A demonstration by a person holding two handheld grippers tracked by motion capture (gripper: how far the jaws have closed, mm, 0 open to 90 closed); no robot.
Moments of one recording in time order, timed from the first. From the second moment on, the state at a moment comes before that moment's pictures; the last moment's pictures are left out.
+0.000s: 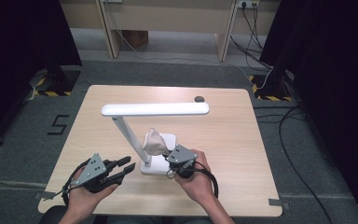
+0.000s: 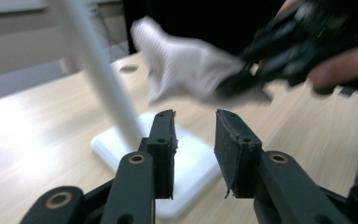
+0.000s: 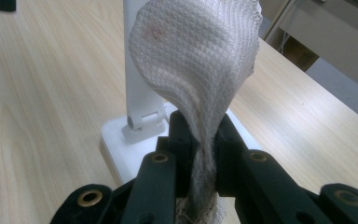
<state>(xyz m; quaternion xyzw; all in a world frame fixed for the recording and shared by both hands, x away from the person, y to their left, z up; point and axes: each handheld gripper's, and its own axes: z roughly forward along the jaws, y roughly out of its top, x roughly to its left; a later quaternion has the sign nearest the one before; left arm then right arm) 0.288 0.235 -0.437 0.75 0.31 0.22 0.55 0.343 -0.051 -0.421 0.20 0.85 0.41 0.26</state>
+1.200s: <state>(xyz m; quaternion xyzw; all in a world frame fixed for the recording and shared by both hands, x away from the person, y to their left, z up) 0.354 0.214 -0.498 0.79 0.29 0.19 0.50 0.344 0.013 -0.340 0.12 0.84 0.42 0.32</state>
